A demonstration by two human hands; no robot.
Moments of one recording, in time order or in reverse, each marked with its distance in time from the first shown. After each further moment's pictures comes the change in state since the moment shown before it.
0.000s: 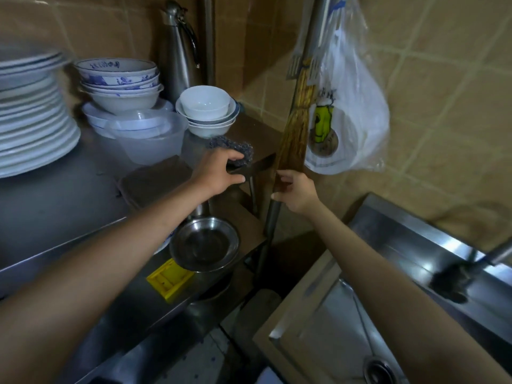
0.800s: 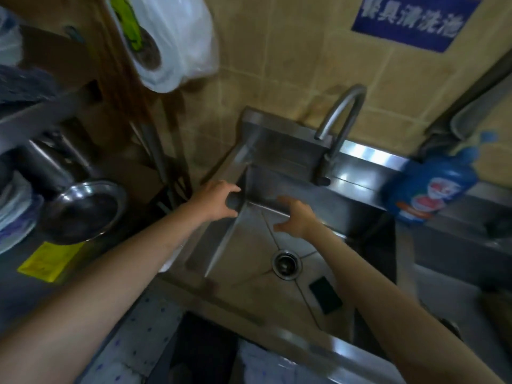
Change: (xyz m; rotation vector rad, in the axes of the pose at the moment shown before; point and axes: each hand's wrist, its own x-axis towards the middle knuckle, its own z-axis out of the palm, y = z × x) left_hand -0.110 0.188 0.253 0.196 -0.678 0.210; right_hand -0.227 0.277 -0.097 -0.198 -0.195 0.416
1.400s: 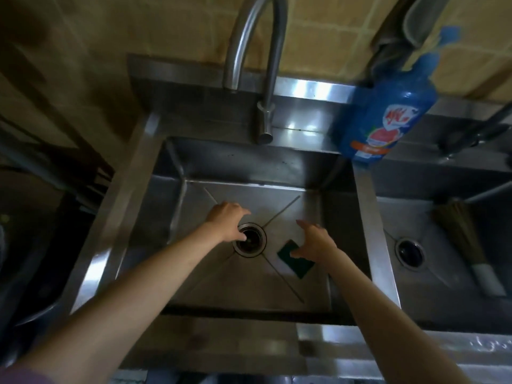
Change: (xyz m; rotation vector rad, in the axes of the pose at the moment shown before) left_hand 0.105 0.090 0.172 0.243 -0.395 0.348; right_hand -0.029 0.188 0.069 0.134 -0.168 0.504
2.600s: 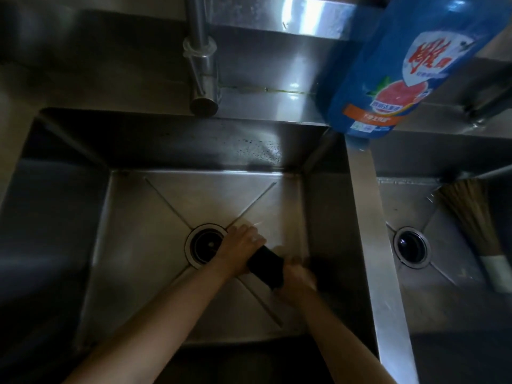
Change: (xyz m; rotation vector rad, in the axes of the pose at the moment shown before) left_hand 0.145 0.063 0.170 0.091 -0.007 0.345; right_hand 0.096 0.094 0.107 -0.194 -0.153 0.182
